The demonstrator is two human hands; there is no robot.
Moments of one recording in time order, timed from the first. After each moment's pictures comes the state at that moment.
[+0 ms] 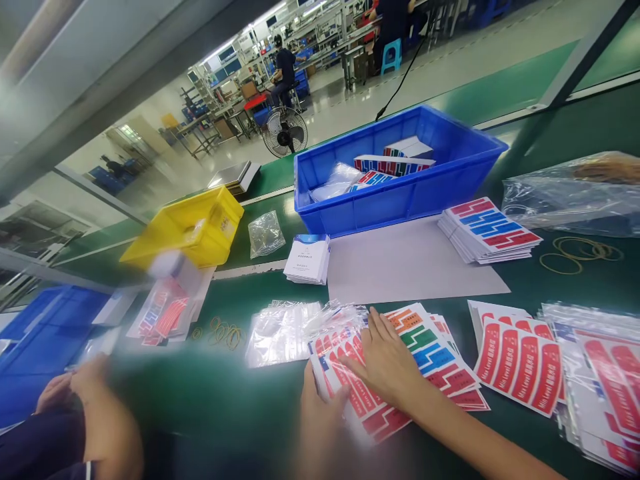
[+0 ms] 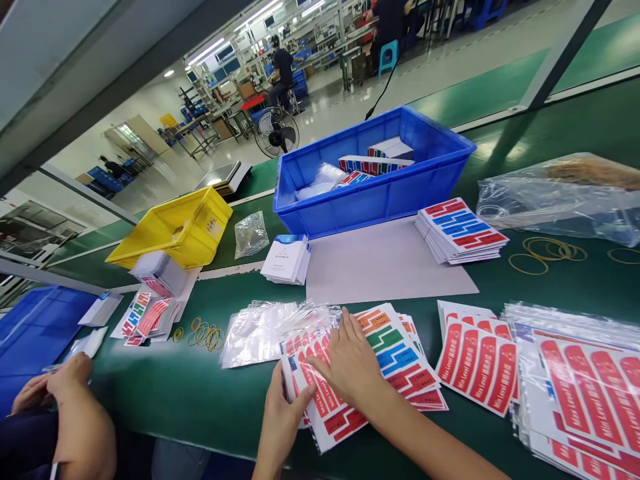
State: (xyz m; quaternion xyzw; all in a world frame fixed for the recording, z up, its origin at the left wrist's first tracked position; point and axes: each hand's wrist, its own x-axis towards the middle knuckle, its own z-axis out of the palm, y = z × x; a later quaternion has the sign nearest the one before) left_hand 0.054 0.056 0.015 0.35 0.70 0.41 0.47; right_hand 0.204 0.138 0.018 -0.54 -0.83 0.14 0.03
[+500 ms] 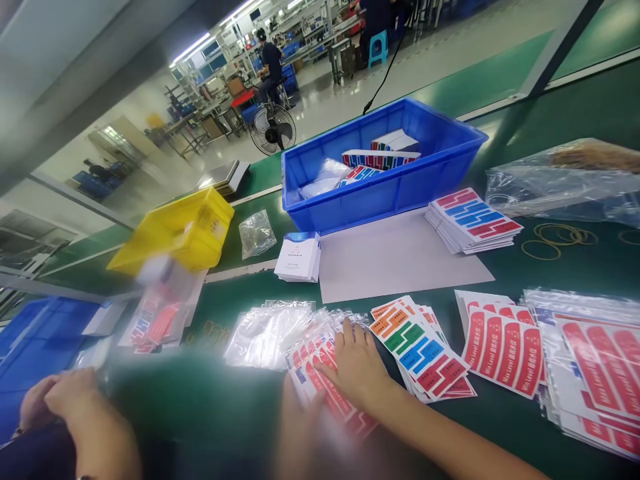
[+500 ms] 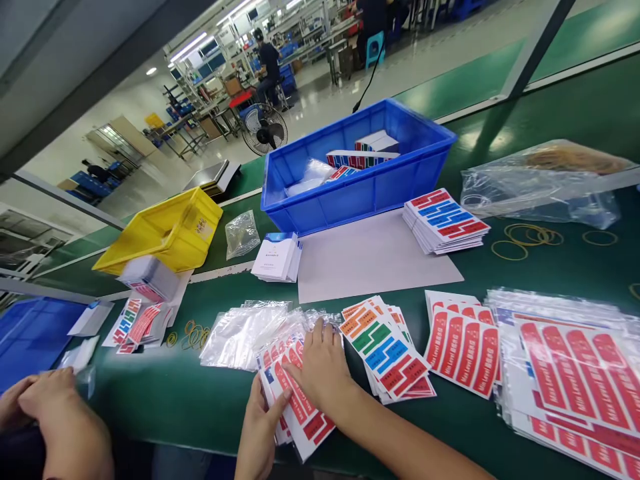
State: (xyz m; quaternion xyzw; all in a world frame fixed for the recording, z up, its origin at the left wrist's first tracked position) left_hand 0.046 0.042 0.017 0.20 0.67 0.49 0.51; right_hand 0.166 0.120 0.025 -0.58 -0.79 0.20 0.03
